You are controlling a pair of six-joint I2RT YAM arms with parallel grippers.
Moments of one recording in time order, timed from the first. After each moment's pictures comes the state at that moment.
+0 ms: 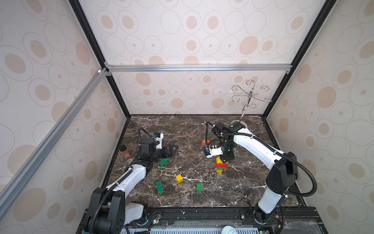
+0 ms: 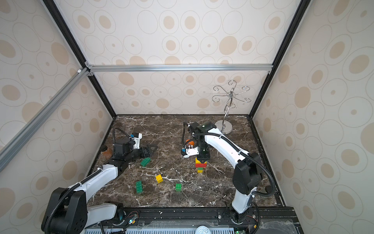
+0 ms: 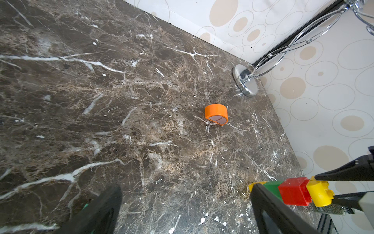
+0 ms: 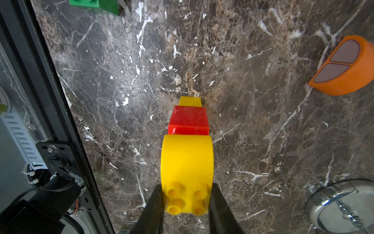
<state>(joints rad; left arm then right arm) -0.16 1.23 0.59 0.10 0.46 -0.42 0.59 1.75 1.61 -1.44 -0.01 -1.00</state>
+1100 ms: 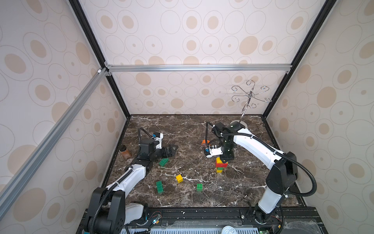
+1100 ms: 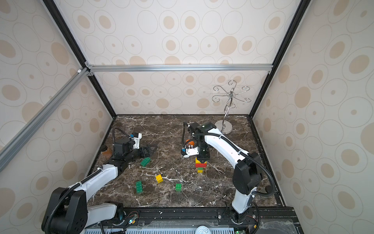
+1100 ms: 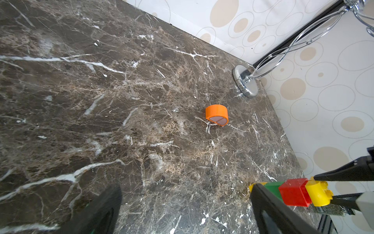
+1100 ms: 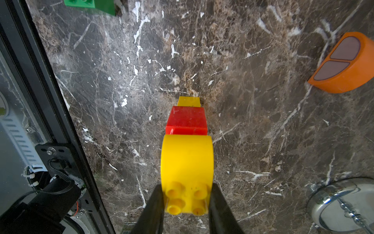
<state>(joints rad) -0.16 1.24 0.59 0.10 0.46 -0.42 0.59 1.75 1.60 -1.43 -0.01 -0.98</state>
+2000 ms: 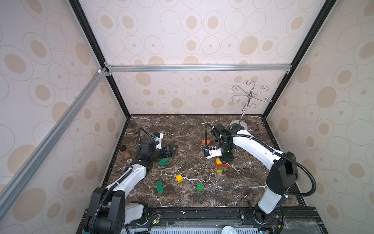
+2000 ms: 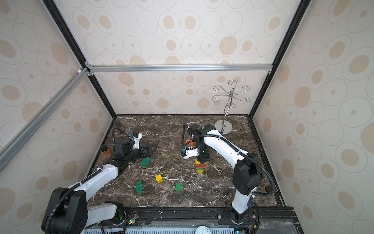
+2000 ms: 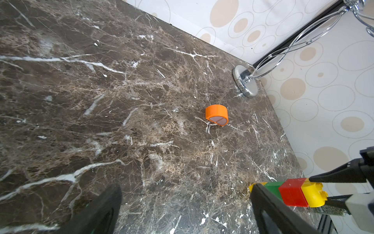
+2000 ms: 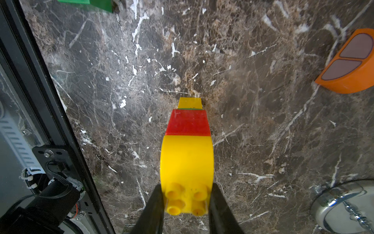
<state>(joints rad) -0.16 1.24 0.59 0.10 0.46 -0.42 0.60 1.76 1.55 -1.39 0.00 -0.97</state>
